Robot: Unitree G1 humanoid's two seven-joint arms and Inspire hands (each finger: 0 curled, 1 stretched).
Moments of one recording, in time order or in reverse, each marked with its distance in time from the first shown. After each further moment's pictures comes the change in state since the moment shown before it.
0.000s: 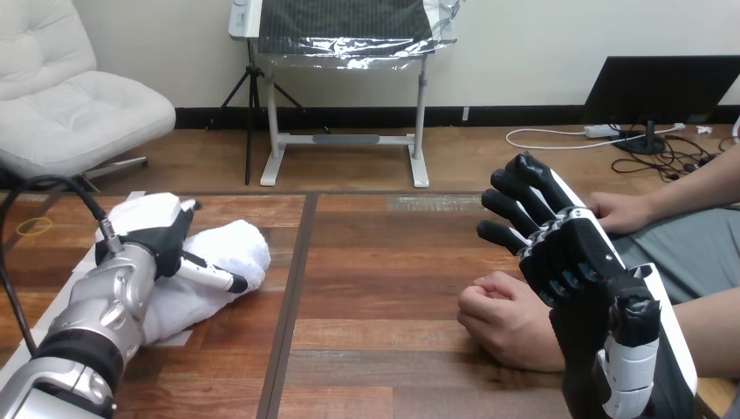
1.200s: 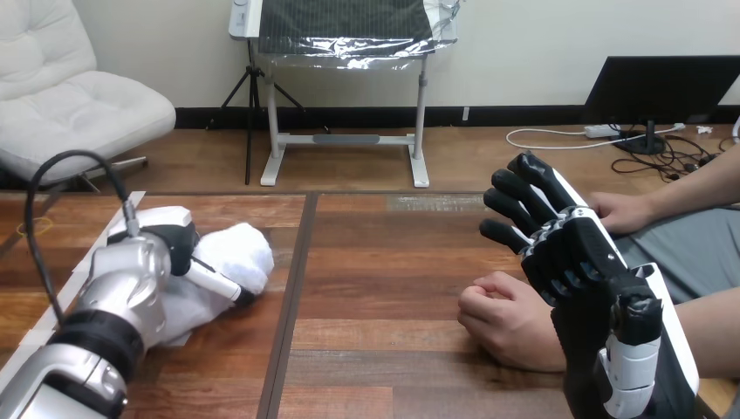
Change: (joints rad) left arm -0.018 0.000 -0.091 -0.209 0.061 0.267 -0.356; right arm -0.001 0.001 0.000 0.000 -0.001 0.000 -0.009
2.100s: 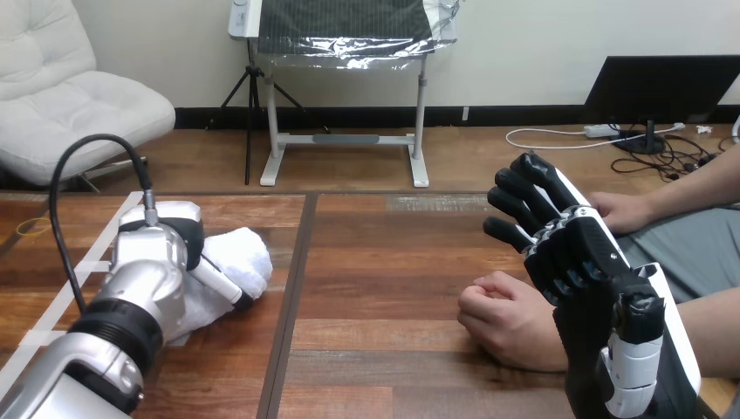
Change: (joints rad) left arm -0.034 -0.029 -0.082 -0.001 0.051 0.079 -0.031; right arm 0.000 -0.001 -0.002 0.000 0.000 0.000 -0.007
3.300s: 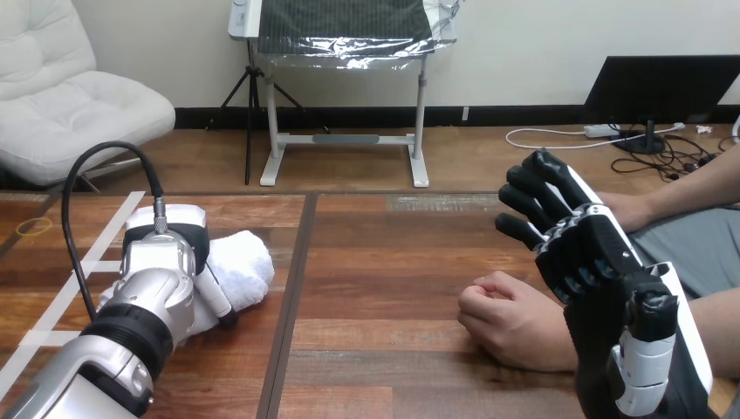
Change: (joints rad) left arm -0.002 -0.026 -0.034 0.038 -0.001 0.016 0.056; right arm 0.000 -0.001 -0.022 -0.003 0.009 0.000 -0.001
